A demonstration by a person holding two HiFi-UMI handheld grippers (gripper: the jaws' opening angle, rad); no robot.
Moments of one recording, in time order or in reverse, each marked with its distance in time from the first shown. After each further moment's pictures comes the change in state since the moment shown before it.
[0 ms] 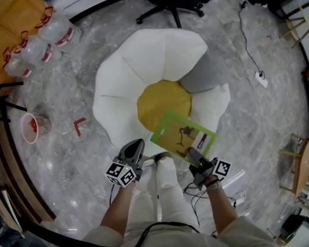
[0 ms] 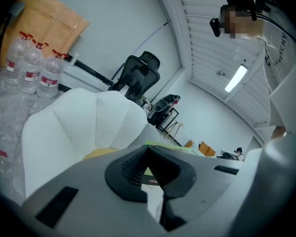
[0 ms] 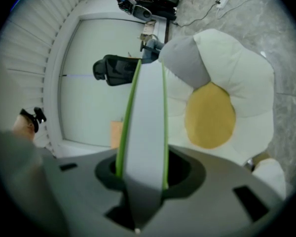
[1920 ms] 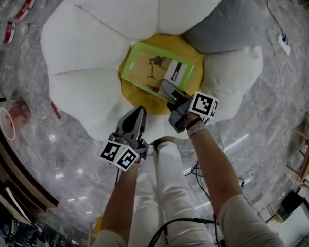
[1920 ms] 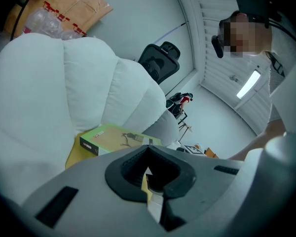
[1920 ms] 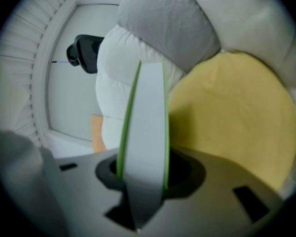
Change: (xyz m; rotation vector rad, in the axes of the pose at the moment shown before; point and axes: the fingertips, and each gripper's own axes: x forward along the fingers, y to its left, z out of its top) left arm 0.122 0.093 -0.108 -0.137 -0.011 0.049; right arm 0.225 -0.199 0.067 0.004 0.052 -0.159
